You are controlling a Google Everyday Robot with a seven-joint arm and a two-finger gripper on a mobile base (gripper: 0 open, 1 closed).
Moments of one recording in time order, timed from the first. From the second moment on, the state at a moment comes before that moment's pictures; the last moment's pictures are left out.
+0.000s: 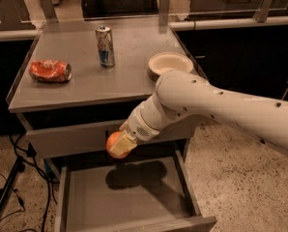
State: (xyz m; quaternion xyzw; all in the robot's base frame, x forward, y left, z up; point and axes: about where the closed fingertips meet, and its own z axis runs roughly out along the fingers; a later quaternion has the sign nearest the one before) arm 0.518 0.057 0.735 -0.57 0.75 0.21 0.25
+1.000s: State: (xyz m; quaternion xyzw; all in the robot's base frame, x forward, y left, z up) arm 0.533 0.055 0.787 -0.58 0.74 0.17 0.28
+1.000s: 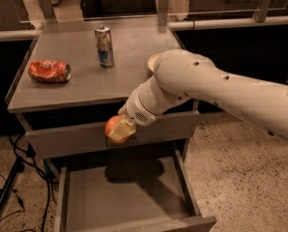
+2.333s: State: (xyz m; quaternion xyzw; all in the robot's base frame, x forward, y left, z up) arm 0.553 0.034 0.842 -0.57 0.75 0.12 0.32
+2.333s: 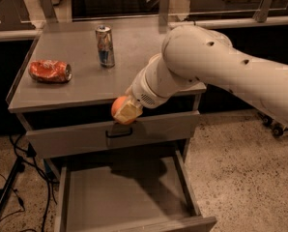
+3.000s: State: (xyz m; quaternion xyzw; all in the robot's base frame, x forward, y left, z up) arm 0.569 0.030 0.868 -0.57 0.74 0.10 0.34
